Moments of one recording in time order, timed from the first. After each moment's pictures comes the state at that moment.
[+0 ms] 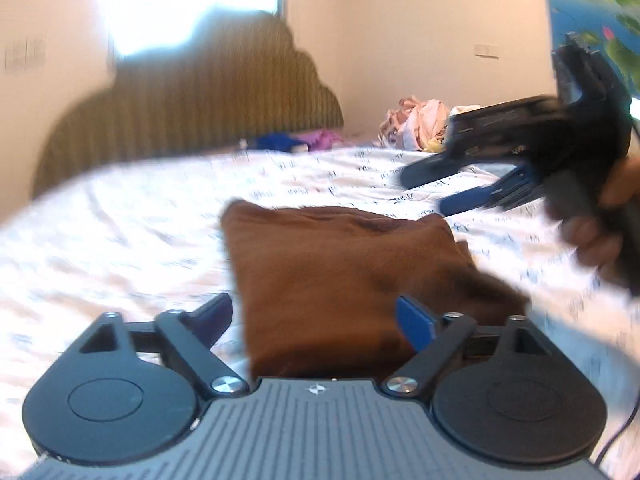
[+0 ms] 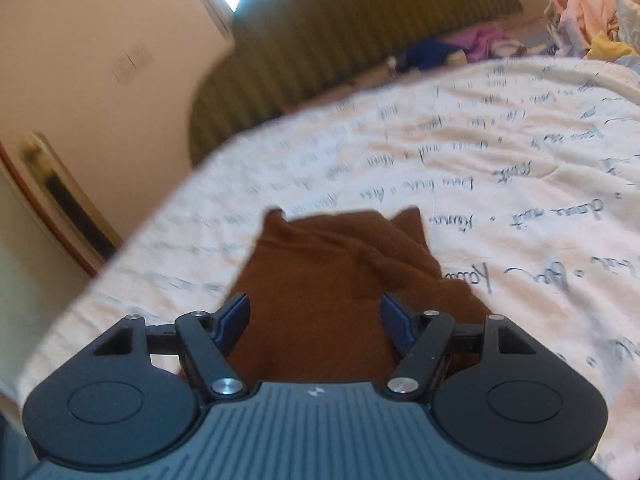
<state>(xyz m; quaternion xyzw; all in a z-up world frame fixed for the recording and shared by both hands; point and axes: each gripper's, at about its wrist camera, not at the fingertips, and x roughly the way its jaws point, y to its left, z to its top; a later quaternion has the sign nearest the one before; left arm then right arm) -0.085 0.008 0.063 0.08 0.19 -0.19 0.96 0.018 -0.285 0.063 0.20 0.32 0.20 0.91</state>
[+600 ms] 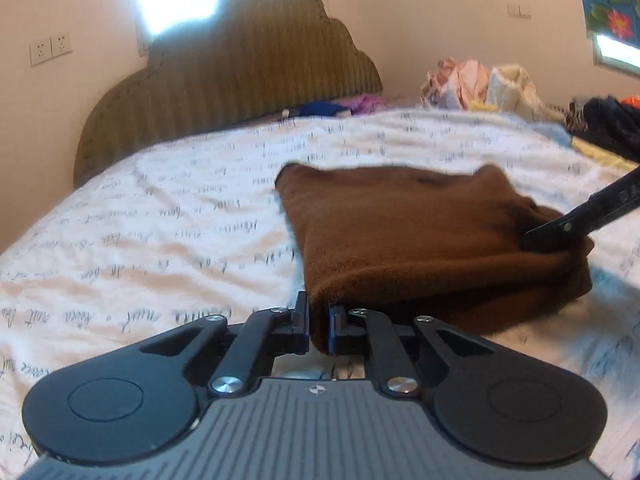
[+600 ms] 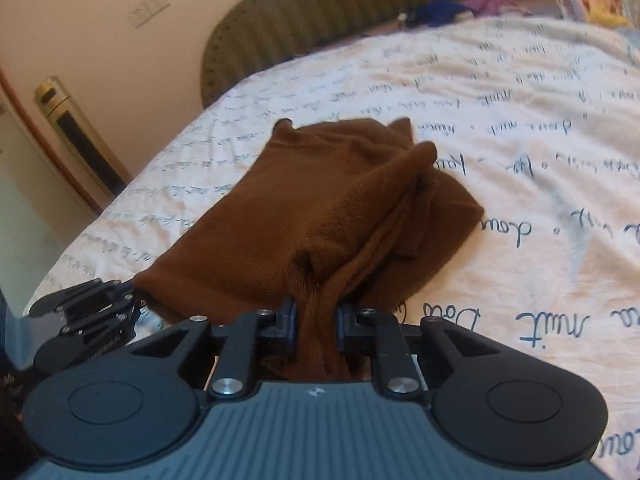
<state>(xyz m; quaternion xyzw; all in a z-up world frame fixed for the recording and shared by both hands) -0.069 0.021 0.050 0.11 0.26 -0.12 0.95 -0.028 -0.277 0.026 0.13 0.40 0.23 0.88</state>
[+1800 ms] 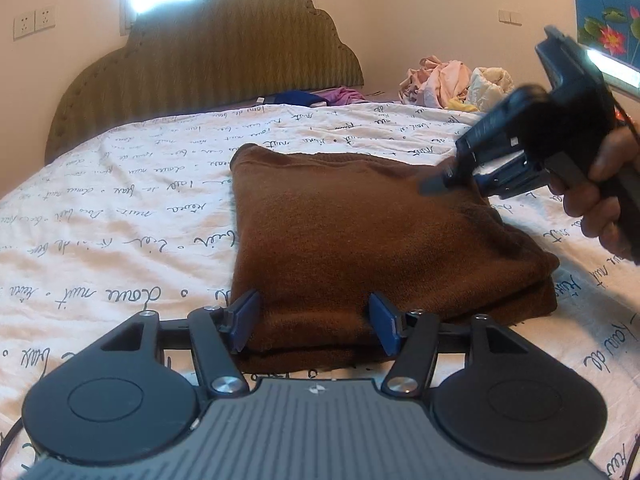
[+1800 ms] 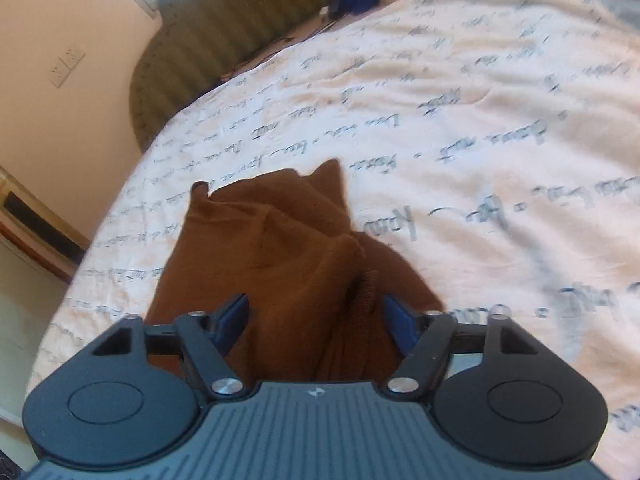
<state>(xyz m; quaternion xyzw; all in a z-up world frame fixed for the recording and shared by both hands) -0.064 -0.002 0.044 0.06 0.27 -0.16 0.95 0.070 -0.293 0.016 0.21 0.43 0.16 0.86</state>
